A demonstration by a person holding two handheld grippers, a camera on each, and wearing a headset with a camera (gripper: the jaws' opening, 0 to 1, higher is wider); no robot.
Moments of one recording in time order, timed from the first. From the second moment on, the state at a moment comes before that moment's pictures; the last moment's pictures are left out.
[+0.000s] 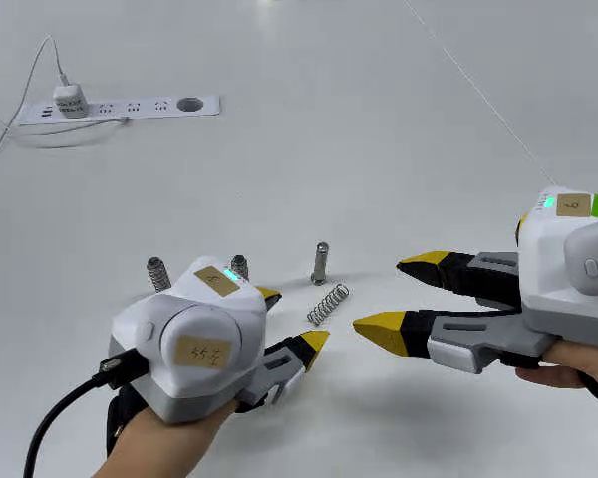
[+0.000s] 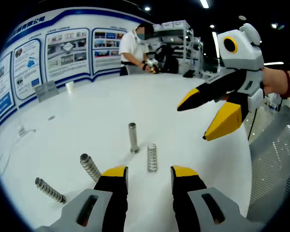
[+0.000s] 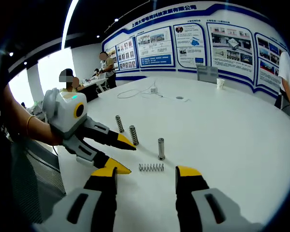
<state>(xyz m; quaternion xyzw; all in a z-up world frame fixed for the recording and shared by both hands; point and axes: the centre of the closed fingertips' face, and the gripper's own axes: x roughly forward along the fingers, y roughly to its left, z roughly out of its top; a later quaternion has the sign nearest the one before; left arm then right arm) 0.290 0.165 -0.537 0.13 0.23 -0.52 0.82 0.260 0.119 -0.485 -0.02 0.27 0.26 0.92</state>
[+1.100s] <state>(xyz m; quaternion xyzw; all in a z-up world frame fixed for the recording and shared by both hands) 0.295 0.144 -0.561 0.13 0.26 -0.53 0.80 0.258 0.111 -0.494 0.01 0.27 0.24 0.93</state>
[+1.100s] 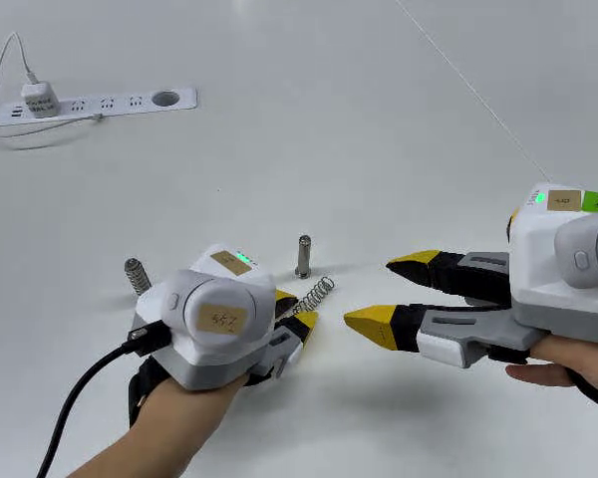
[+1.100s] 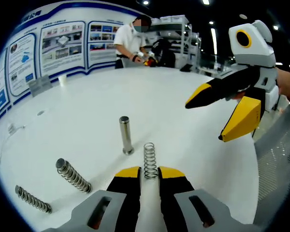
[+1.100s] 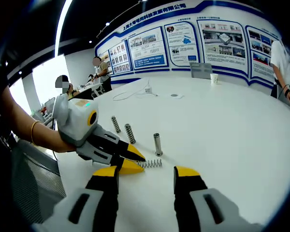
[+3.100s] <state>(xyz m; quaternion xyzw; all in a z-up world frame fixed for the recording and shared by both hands) 0.274 0.177 -0.453 -0.02 0.13 -0.54 0.83 0.282 0.147 -0.435 0.26 0.20 0.26 0.91</state>
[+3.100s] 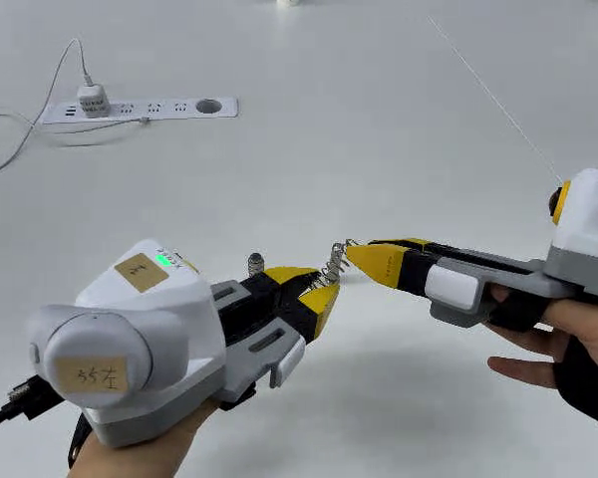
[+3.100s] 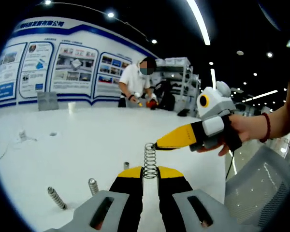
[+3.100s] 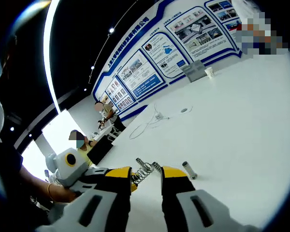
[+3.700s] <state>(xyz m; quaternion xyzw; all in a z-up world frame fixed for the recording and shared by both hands) 0.268 0.178 -0.437 -0.05 0.10 -0.55 0.83 0.285 0.159 -0.425 0.32 0.20 0.28 0.88</state>
